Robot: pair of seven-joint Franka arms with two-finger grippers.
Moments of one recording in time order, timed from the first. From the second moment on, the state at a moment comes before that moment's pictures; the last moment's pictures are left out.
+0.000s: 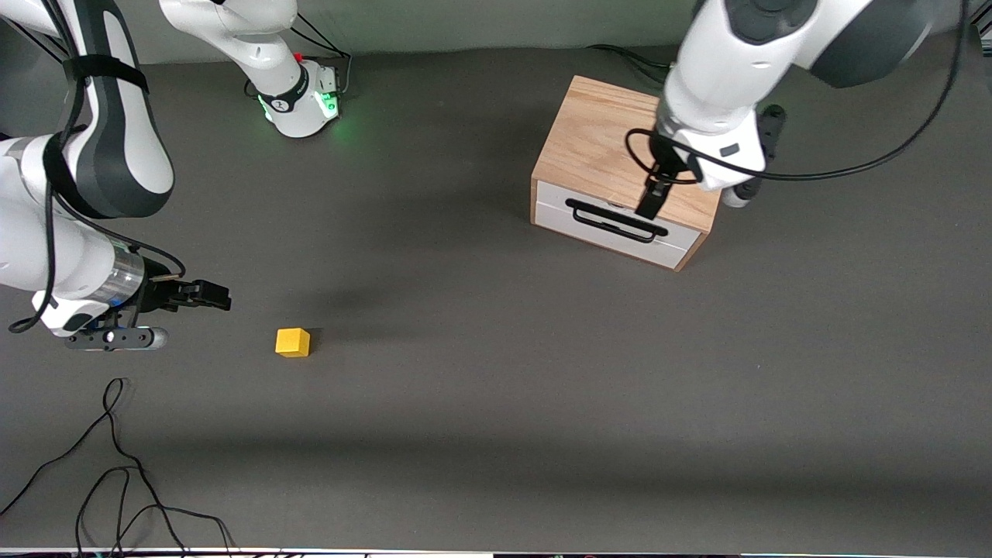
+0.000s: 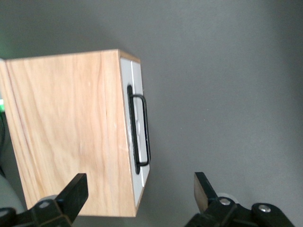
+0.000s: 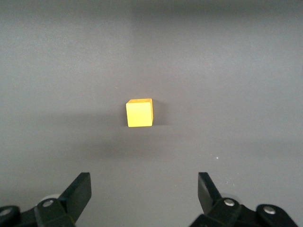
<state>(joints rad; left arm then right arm) -0.12 0.08 -0.47 -1.59 -0.03 1.55 -1.77 -0.02 0.21 0.06 -1.76 0.02 1.91 0.05</state>
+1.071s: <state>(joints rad) -0.14 0.35 -0.46 -1.72 0.05 1.77 -1.85 0.00 0.45 0.06 -1.96 0.02 2.44 0.06</state>
